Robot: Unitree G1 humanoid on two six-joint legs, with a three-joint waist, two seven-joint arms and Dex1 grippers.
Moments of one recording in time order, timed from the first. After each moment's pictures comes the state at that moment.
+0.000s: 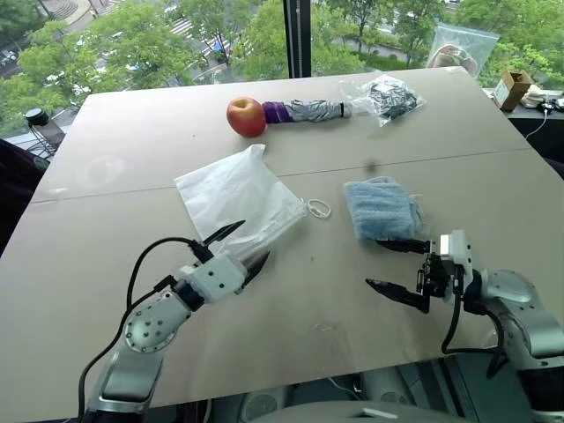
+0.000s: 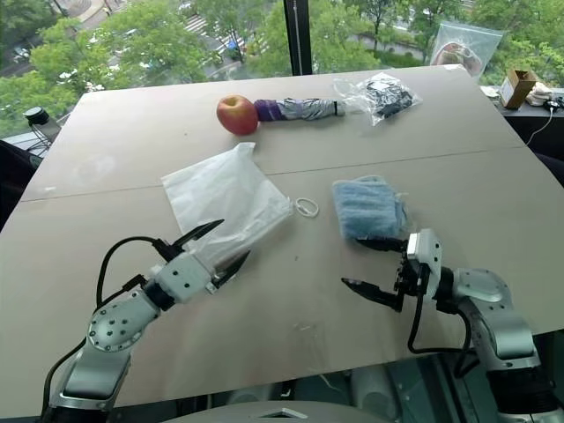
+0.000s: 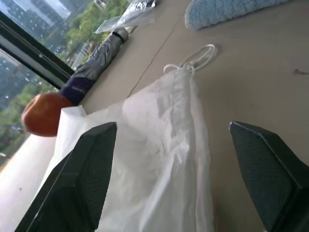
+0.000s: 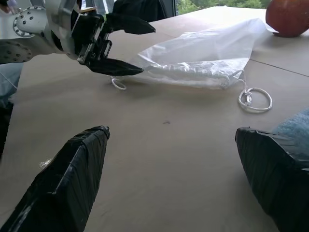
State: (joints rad) left arm 0.21 0.52 0.04 -0.30 0.25 -0.31 -0.42; right arm 0.03 -0.54 -0.02 -0.26 0.50 0.16 1.11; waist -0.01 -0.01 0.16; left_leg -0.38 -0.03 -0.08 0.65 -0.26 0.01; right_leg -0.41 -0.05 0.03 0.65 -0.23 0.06
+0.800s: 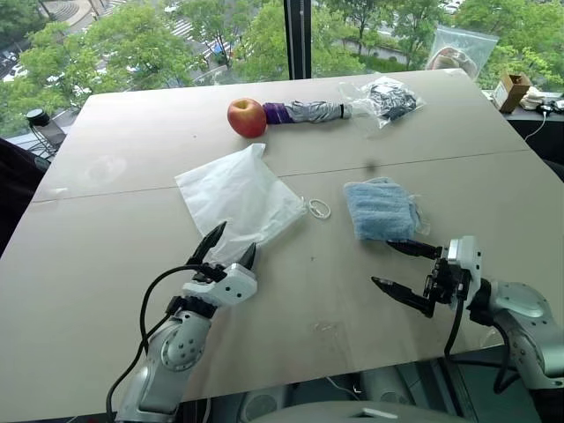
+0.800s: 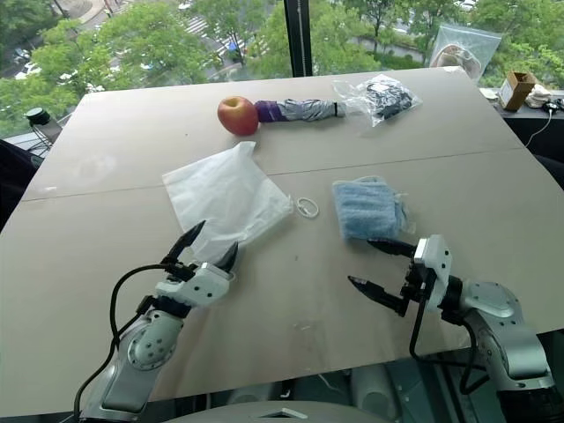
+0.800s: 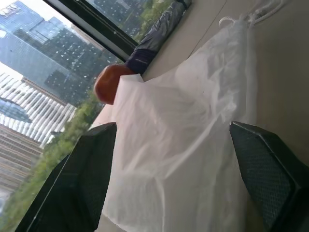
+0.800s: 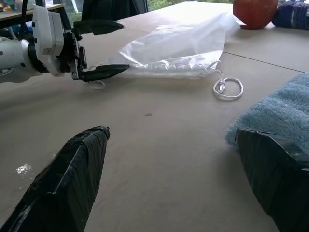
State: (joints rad) left arm 0.23 0.42 -0.01 -0.18 0.48 -0.37 -0.10; right arm 0.09 -0.55 -0.05 -0.30 0.51 0.17 1.02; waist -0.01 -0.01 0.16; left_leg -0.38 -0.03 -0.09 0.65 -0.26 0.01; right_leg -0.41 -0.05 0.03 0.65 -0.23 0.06
